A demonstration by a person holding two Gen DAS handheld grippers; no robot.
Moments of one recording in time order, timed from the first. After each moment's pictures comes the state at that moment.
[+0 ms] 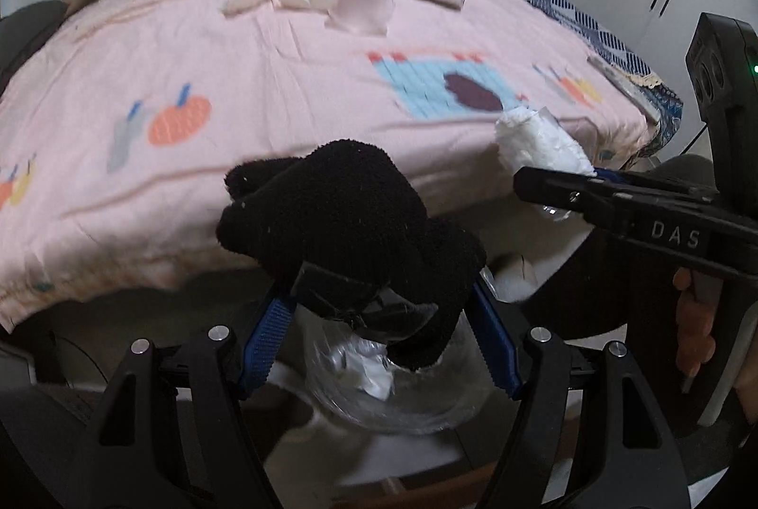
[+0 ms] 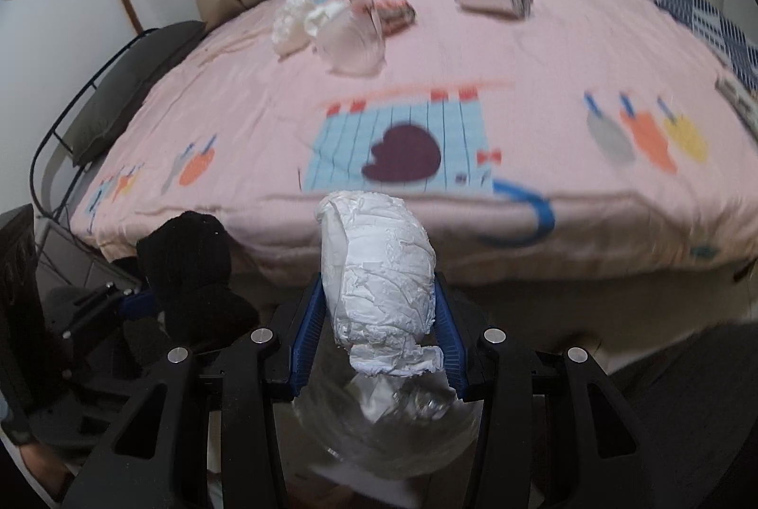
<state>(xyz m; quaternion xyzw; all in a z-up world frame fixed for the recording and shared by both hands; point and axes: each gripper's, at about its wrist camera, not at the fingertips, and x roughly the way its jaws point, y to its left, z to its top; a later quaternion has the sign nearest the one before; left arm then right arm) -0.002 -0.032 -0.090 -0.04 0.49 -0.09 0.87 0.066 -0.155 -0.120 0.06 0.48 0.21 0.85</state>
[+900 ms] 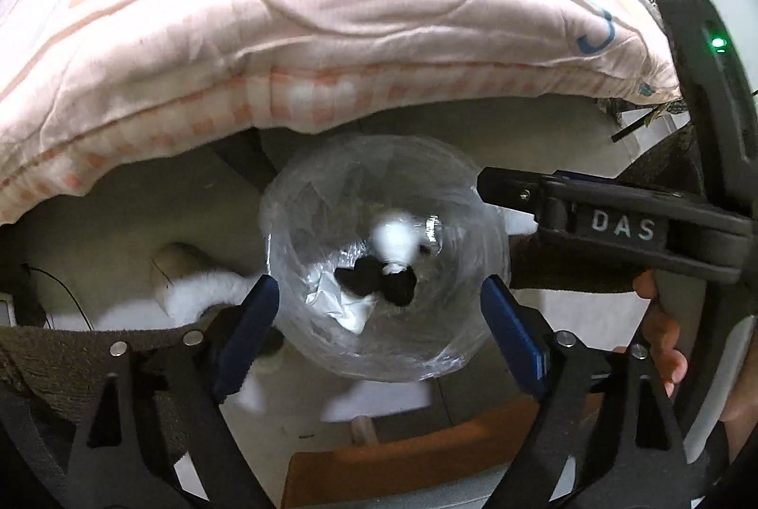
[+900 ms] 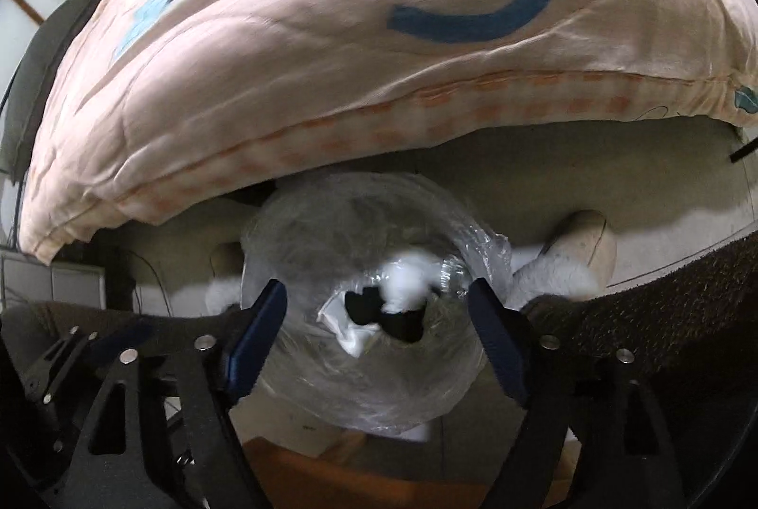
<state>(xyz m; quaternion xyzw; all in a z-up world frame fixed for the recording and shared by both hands) 0.008 -0.055 -0.147 -0.06 0.60 -0.08 0.79 0.088 -0.158 -0.221 0.09 0.63 0.11 0.77</state>
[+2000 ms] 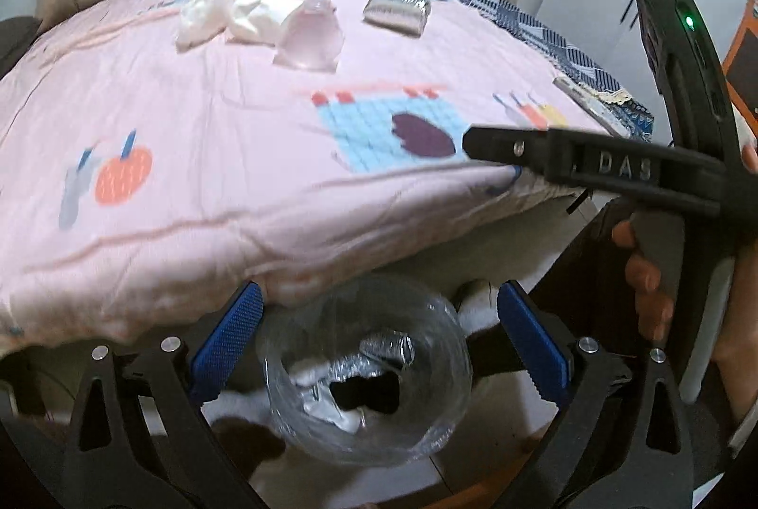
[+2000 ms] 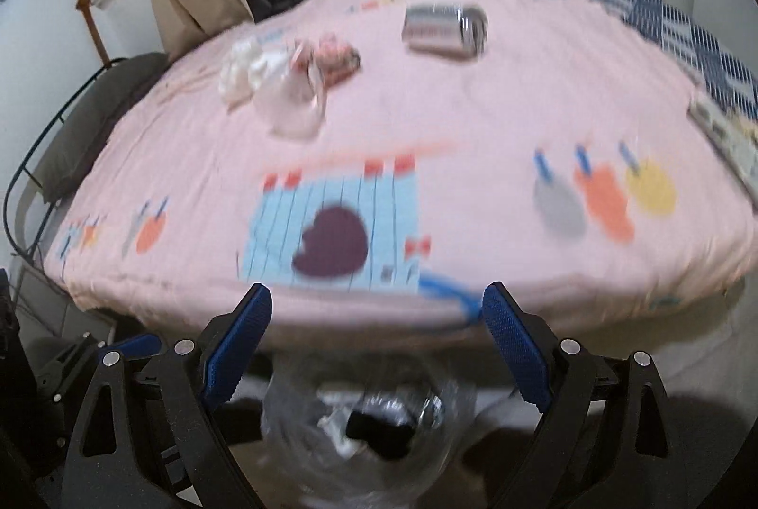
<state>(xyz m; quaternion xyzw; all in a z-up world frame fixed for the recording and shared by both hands) 0.022 -0.050 -0.075 -0.05 0.45 -0.14 0.88 0.114 -0.177 -0.093 0.05 0.44 0.15 0.88</state>
